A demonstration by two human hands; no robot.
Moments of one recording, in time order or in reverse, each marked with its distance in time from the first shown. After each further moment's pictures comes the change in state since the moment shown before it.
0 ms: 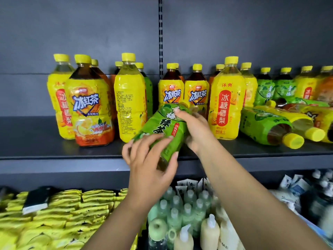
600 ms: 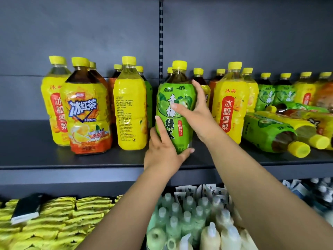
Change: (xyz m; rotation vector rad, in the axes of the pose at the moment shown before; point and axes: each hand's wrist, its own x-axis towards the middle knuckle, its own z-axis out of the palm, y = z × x) left_hand 0.042 -0.003 0.048 0.188 -0.660 -0.470; right_hand 0.035 -0.021 0.002 -0.427 -0.229 -0.473
